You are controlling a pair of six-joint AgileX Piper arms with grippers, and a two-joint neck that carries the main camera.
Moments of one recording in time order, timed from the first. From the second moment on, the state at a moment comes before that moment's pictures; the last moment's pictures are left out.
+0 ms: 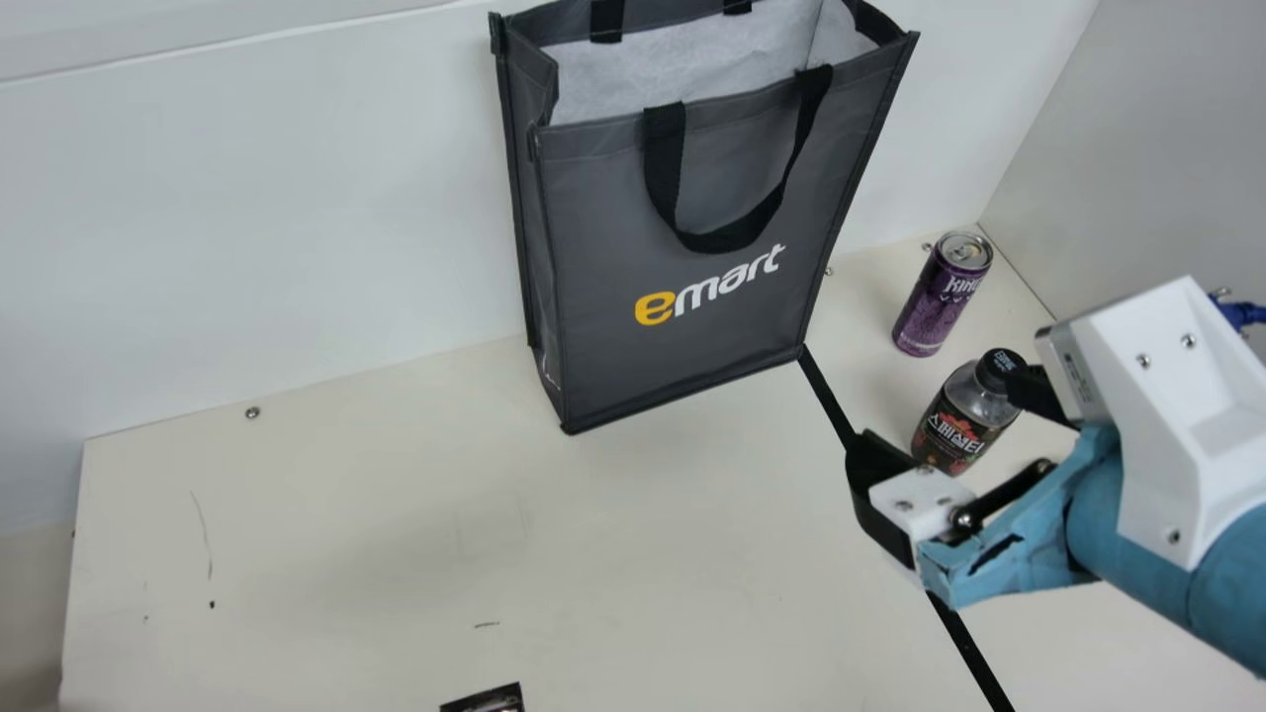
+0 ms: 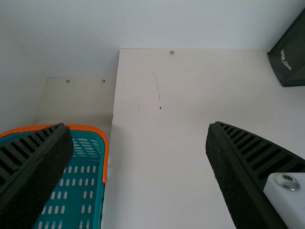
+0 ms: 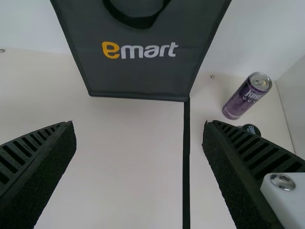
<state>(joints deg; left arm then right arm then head) -1.6 43.3 -69.0 -1.5 69.5 0.0 2.7 51.9 -81.3 -1.4 68.6 -4.6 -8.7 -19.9</state>
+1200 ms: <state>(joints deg) -1.6 43.3 -69.0 -1.5 69.5 0.0 -1.6 67.7 -101.0 4.5 69.9 -23.9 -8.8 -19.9</state>
